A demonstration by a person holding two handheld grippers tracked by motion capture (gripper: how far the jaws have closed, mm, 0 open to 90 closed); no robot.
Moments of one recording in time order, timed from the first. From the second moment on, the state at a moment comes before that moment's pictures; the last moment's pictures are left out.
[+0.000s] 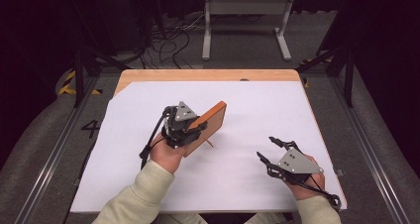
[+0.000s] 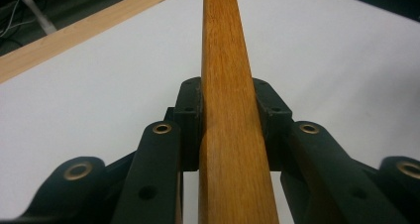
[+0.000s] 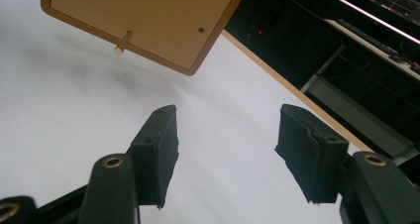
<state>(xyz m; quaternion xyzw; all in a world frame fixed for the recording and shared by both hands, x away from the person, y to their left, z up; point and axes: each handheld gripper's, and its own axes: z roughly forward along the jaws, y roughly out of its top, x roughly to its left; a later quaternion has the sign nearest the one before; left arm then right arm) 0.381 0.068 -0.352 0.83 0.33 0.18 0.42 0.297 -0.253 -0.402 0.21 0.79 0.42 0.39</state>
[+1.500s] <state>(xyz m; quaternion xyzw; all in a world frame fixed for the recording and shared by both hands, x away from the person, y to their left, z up) 0.370 0.043 -0.374 0.87 0.31 0.12 0.36 0.308 -0.246 -0.402 0.24 0.81 0.43 0.32</state>
